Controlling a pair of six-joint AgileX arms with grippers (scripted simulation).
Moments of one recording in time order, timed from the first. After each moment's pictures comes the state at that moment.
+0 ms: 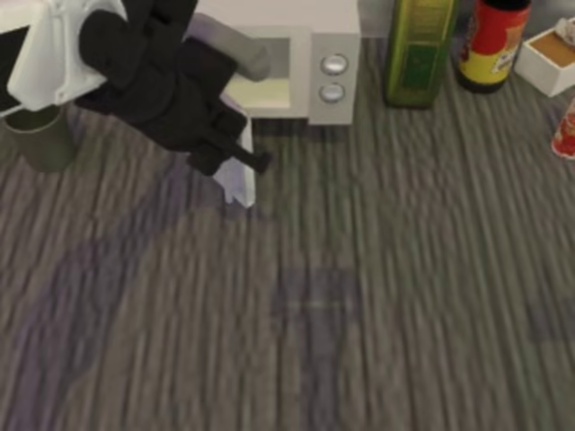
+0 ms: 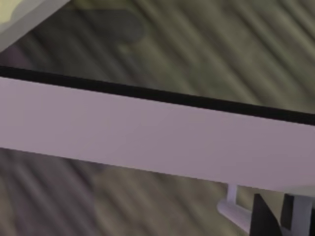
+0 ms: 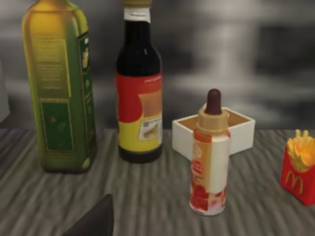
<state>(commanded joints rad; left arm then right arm) -0.45 1.75 1.36 -0.67 0.13 0.22 0.00 0.00 0.00 0.00 0.00 0.00</state>
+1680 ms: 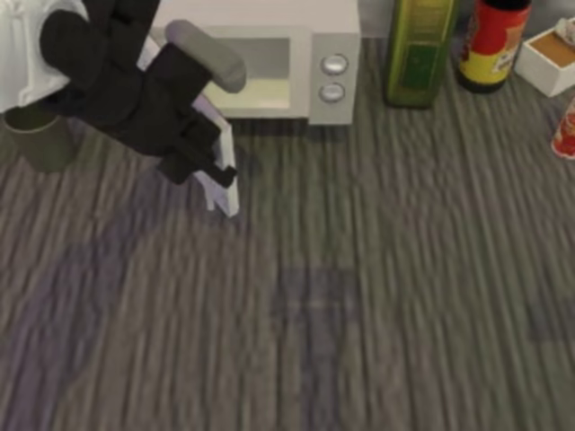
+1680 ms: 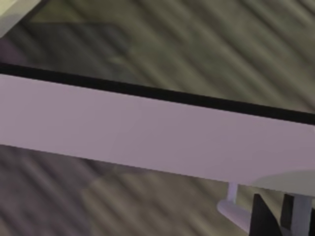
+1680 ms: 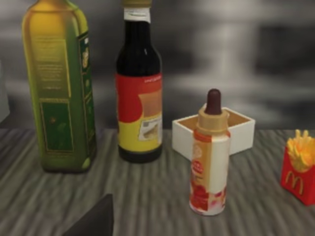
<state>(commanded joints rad) -0.39 1.71 1.32 -0.69 0.21 0.38 0.00 0.00 0.00 0.00 0.00 0.00</state>
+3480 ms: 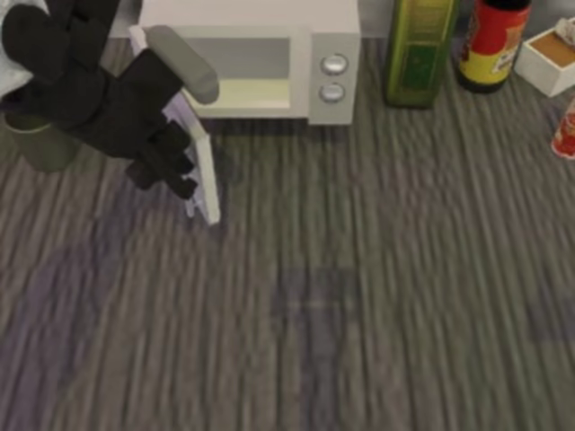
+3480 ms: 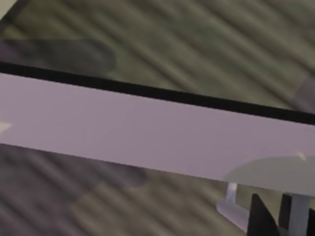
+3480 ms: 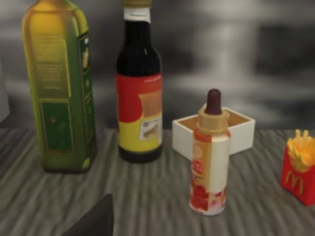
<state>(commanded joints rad) -0.31 1.69 1.30 -0.74 0.30 0.57 0.00 0.00 0.00 0.00 0.00 0.00</state>
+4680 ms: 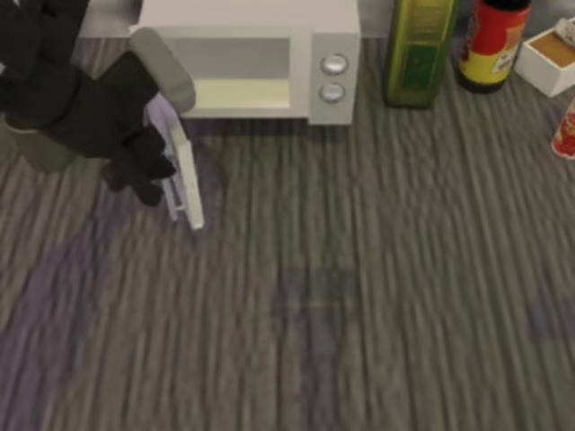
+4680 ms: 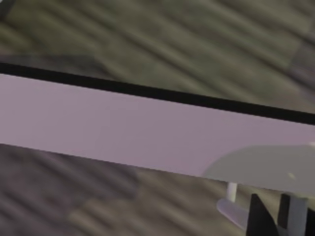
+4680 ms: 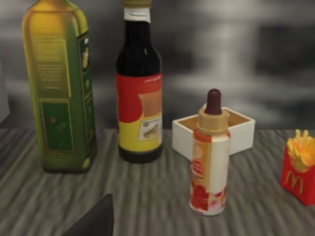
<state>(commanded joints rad) -0.25 1.69 1.31 -0.81 0.37 0.73 0.00 0.00 0.00 0.00 0.00 0.00</state>
